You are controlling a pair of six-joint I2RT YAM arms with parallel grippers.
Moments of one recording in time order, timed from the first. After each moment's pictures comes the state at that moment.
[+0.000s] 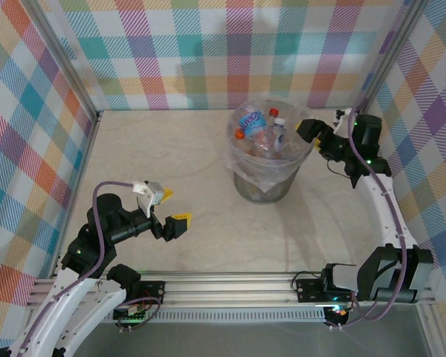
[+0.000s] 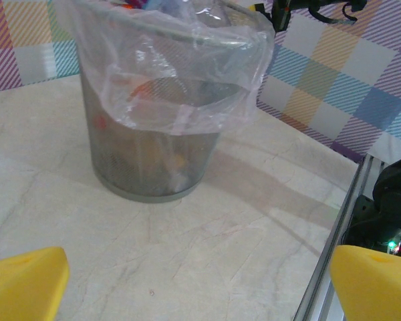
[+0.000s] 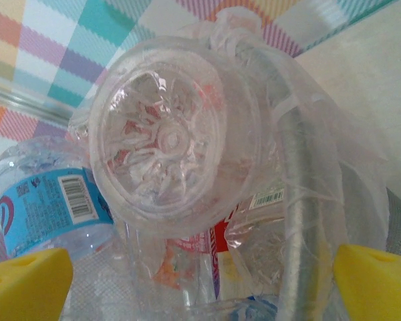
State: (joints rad) left arm -0.46 0.49 0.68 -0.48 0.48 -0.08; right arm -0.03 1.27 1.11 -0.29 -0.70 0.65
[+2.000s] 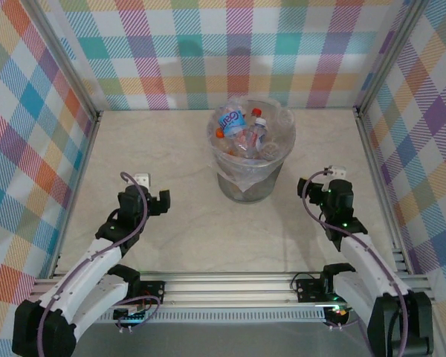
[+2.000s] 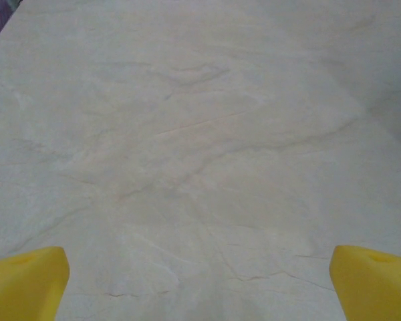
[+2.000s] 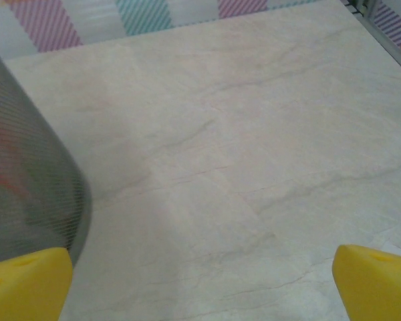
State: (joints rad) left arm -0.33 0.80 0.42 -0.21 -0.35 -0.20; right arm 0.11 0.91 0.35 0.11 0.12 0.19
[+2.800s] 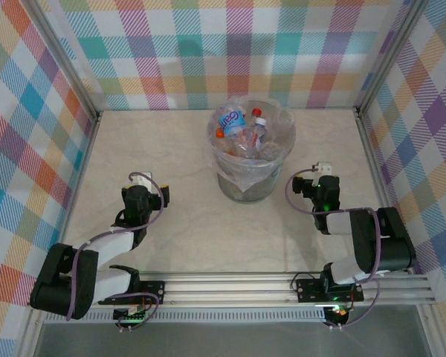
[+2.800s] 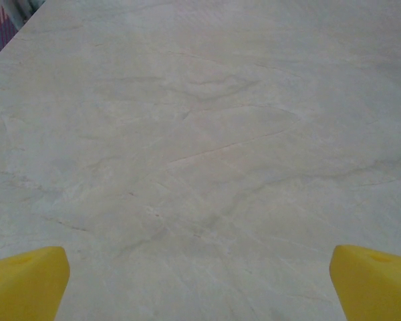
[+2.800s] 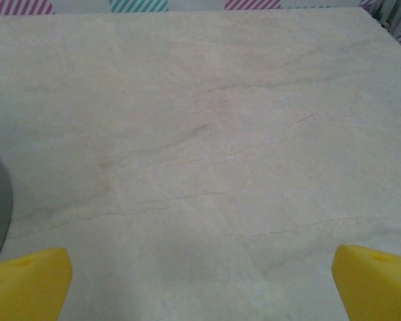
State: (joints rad) left arm -0.20 1.21 0.28 0.46 -0.28 -0.06; right arm 0.07 1.49 0.34 0.74 0.09 0.05
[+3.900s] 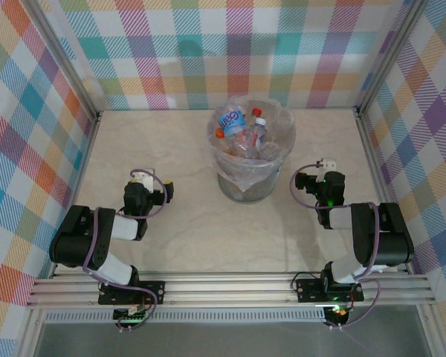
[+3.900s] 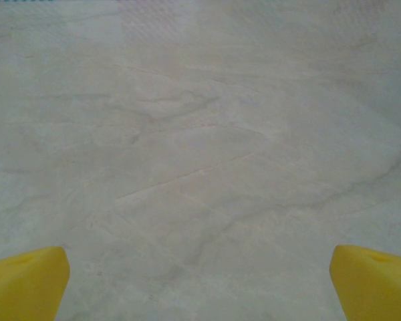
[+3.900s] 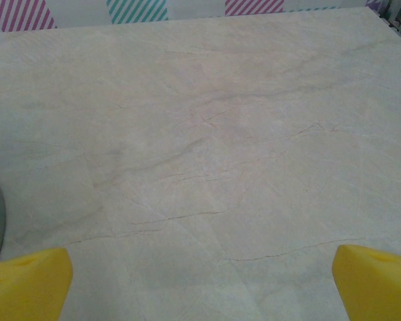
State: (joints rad) left arm -0.10 1.54 0.32 0.83 -0.03 -0.03; right arm 0.02 1.53 0.38 0.75 0.01 0.05
